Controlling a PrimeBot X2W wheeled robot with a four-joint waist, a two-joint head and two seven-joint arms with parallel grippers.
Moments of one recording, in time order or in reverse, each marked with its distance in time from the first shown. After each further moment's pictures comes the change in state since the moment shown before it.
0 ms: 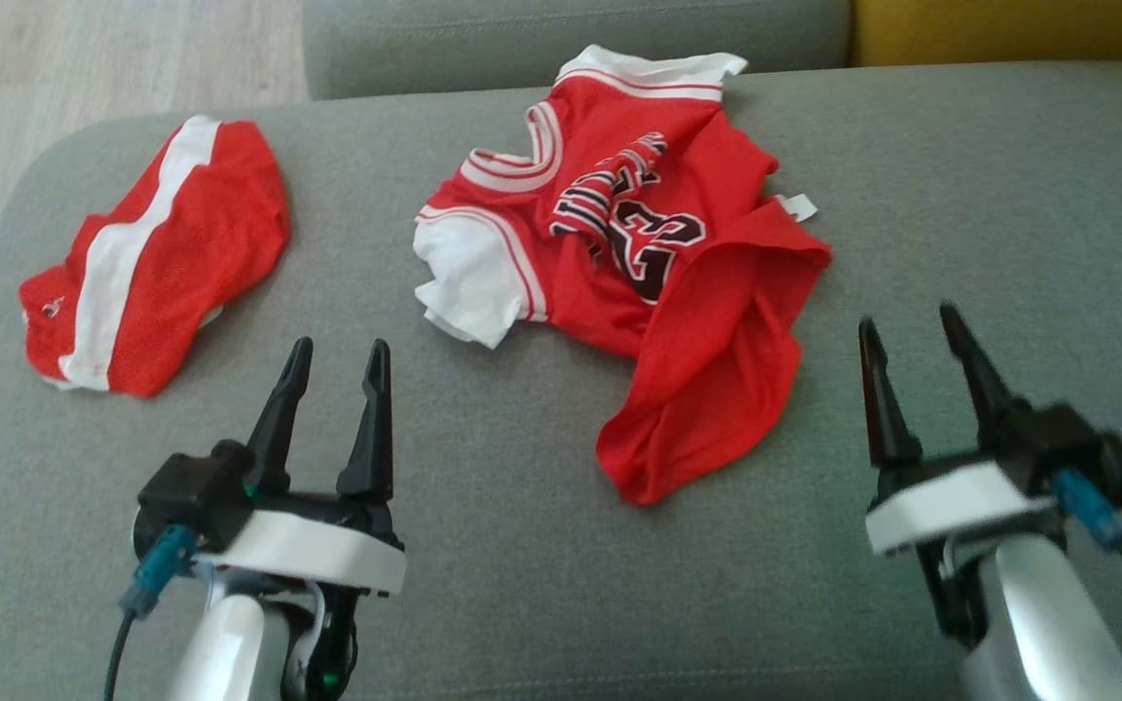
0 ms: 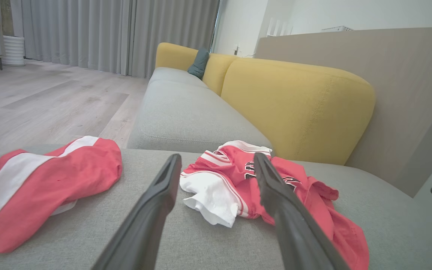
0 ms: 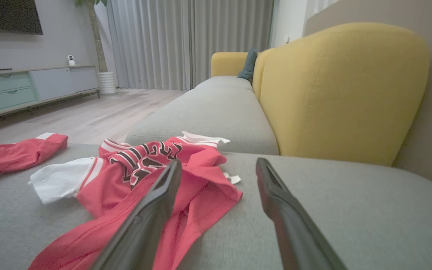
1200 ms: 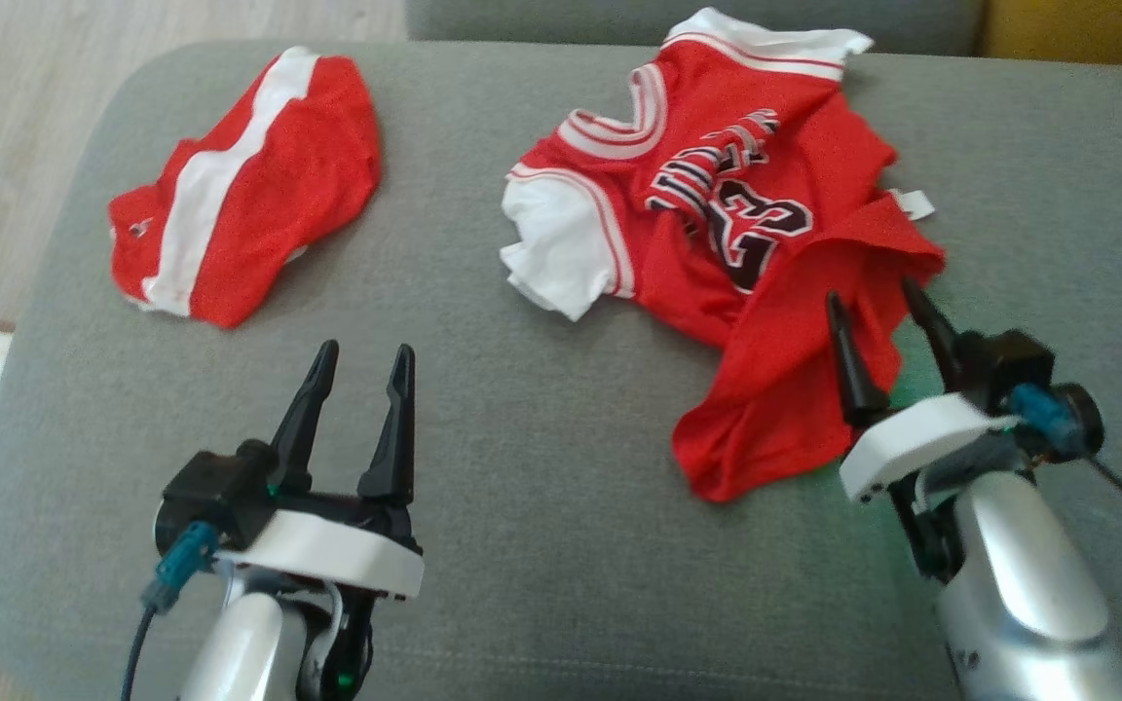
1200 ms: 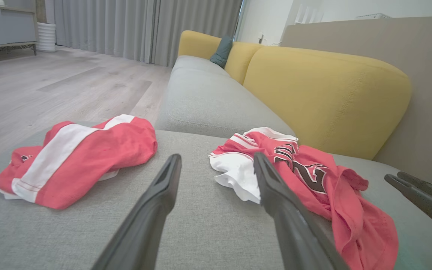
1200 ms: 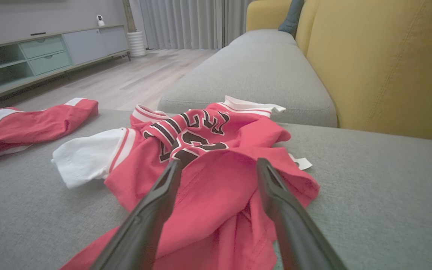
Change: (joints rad) left arm 0.000 0.001 -0.035 0.010 0.000 -0.005 0.000; right arm -0.126 0.011 0.035 0.147 0.039 0.000 0.115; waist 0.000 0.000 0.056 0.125
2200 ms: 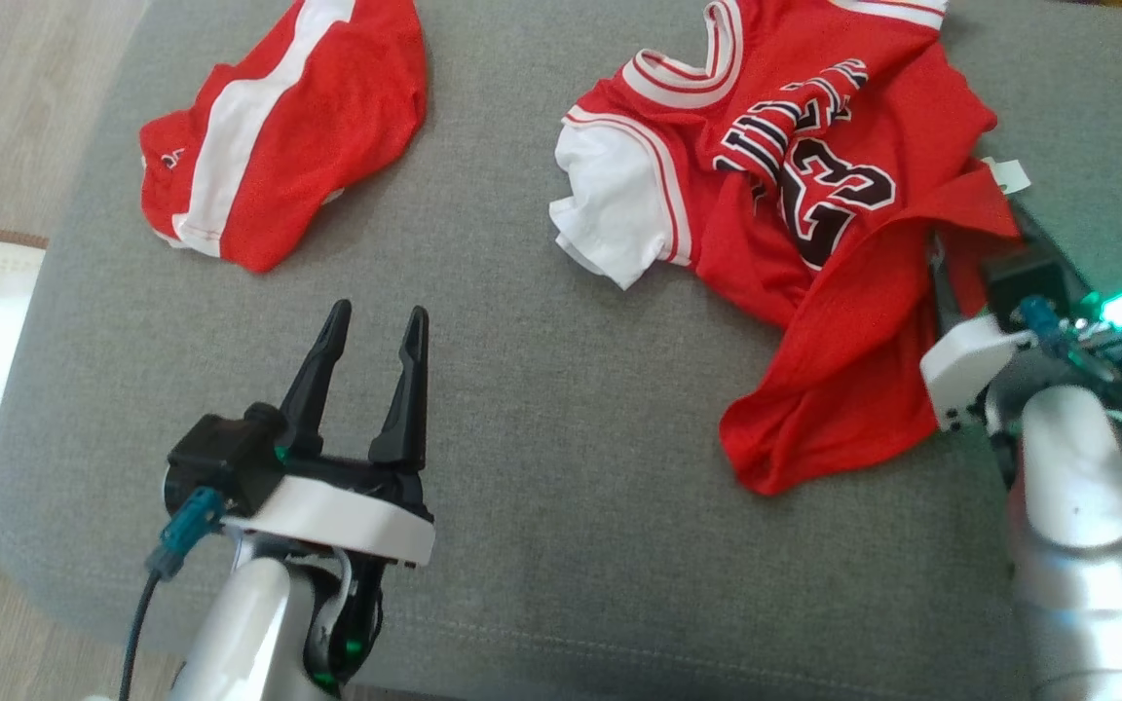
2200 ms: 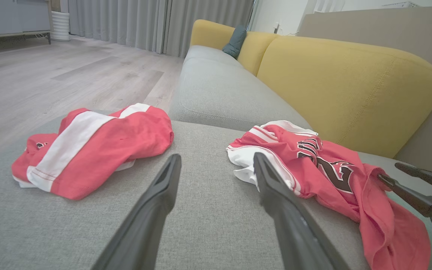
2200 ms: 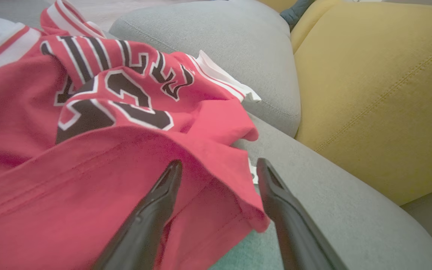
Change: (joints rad) left arm -0.068 0.000 -0.026 0.007 -0.017 -0.001 0.000; right arm -0.194 0.000 -0.289 0.145 -0.624 0.000 0.012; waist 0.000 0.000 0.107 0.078
